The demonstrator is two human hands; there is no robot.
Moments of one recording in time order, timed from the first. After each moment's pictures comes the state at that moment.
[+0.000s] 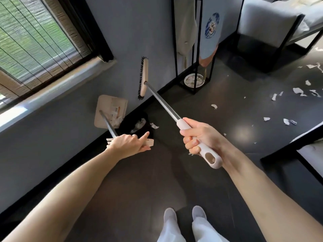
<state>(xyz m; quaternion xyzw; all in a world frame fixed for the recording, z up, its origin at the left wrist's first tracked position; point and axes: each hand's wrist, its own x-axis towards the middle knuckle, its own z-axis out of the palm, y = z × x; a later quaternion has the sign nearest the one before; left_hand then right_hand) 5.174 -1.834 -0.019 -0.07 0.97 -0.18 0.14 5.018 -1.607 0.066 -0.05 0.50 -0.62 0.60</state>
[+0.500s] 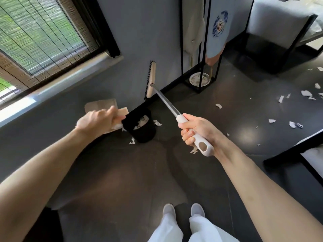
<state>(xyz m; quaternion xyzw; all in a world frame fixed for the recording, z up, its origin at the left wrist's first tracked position) 5.211 -1.873 0.065 -0.27 0.96 -0.09 -0.03 5.017 -1.616 0.060 -0.04 0.50 -0.61 0.61</state>
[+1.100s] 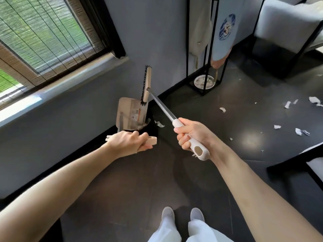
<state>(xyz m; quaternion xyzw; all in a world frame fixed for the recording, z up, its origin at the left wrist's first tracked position) 5.194 -1.814 0.024 -0.01 0.99 -0.14 -0.06 5.015 -1.632 0.056 -0.06 0.48 -0.59 0.64</state>
